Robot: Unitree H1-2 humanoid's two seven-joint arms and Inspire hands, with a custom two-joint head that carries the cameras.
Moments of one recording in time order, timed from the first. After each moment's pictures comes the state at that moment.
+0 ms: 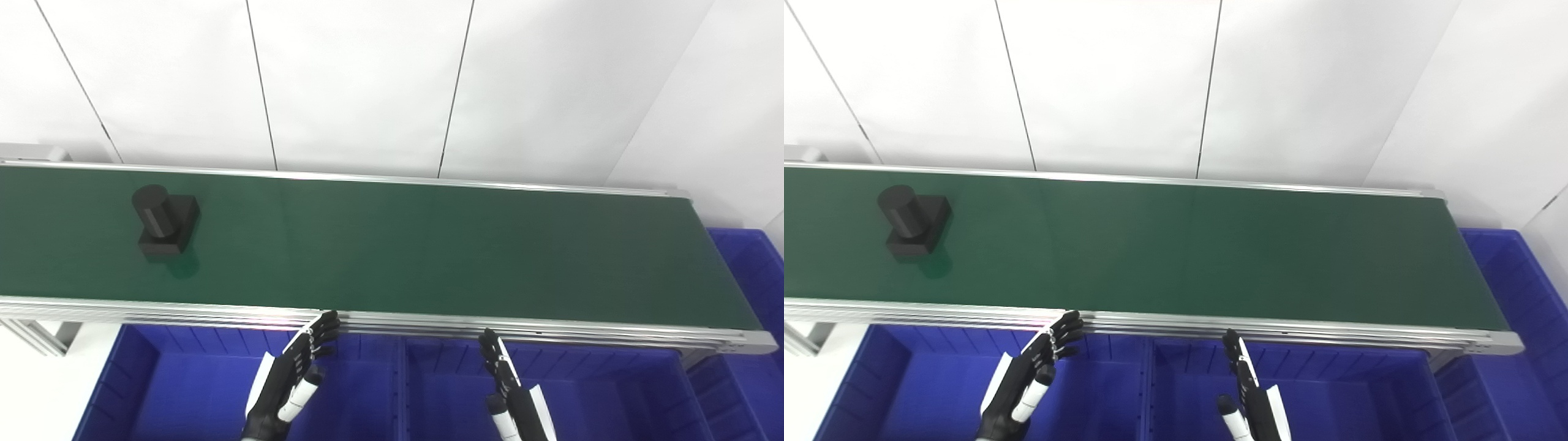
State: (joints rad) left arm 0.13 0.10 -0.36 0.28 0.01 -0.44 0.12; right arm 0.26 -0.07 0.19 0.20 -0.13 -0.42 -0.08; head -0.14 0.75
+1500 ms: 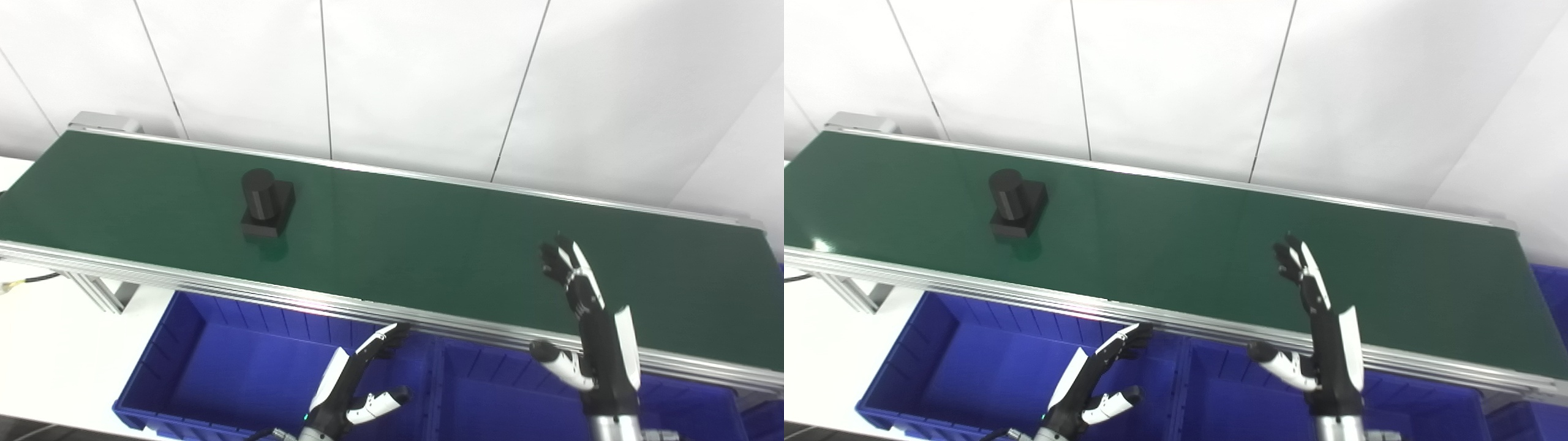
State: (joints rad) left arm 0.02 0.18 -0.74 0.42 0.17 -0.44 0.54; right arm 0.07 -0.12 0.15 -0.19 -0.25 -0.28 -0.03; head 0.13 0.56
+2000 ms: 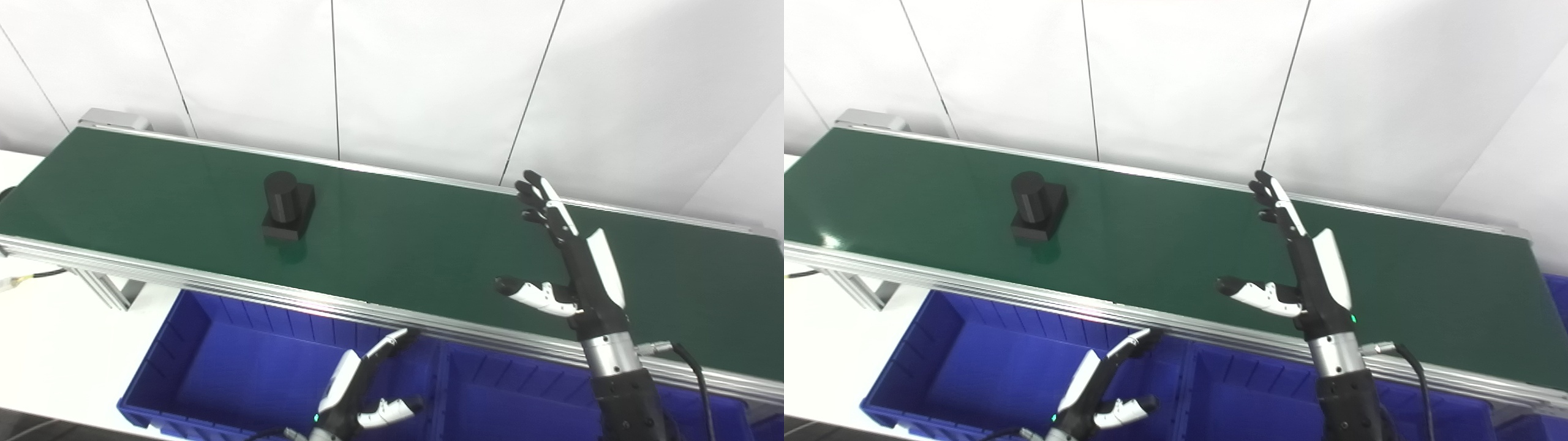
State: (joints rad) left arm -0.06 0.19 -0.90 0.52 0.17 -0.44 0.72; right arm -0.17 -0.15 0.17 -0.15 -0.35 -0.09 0.12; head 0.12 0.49
